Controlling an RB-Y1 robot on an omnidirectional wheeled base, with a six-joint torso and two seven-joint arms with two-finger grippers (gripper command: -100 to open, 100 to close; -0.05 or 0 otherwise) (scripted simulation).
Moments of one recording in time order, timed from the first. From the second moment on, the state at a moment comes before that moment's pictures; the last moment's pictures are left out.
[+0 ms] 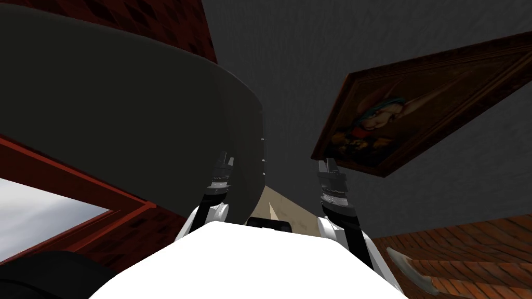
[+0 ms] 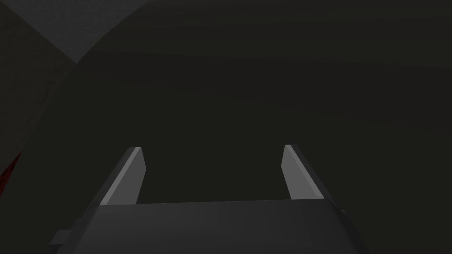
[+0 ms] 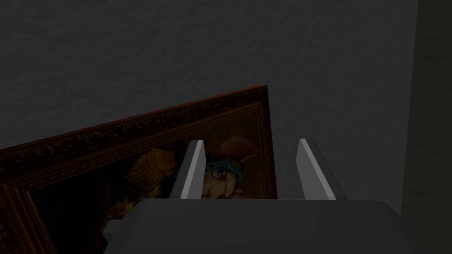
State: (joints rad) left arm 0.51 0.04 -0.03 -2.28 -0.08 -0.41 0.04; right arm 0.52 -0.03 -0.01 -2.26 0.12 -0.55 -0.07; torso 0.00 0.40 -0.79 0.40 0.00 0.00
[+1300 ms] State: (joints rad) left arm 0.32 0.13 0.02 -2.24 -0.08 -0.22 -0.03; right arm 0.52 -0.03 -0.01 -2.26 0.12 -0.55 -0.07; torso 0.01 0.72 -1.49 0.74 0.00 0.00
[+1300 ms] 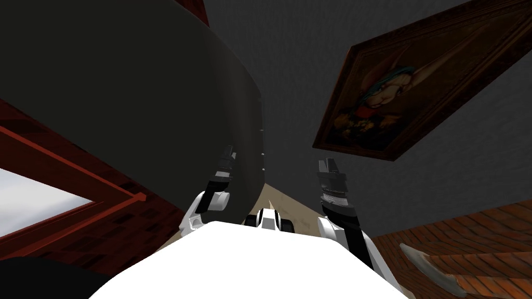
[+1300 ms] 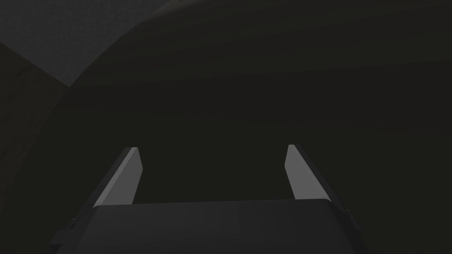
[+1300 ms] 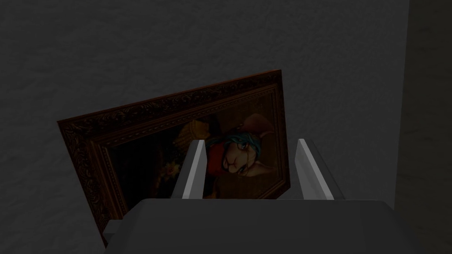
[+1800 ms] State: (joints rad) left arm 0.26 0.14 0.03 -2.23 -0.09 -0.15 -0.06; right arm 0.52 -0.03 -0.01 -2.26 0.12 -0.55 -0.07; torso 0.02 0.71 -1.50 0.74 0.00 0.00
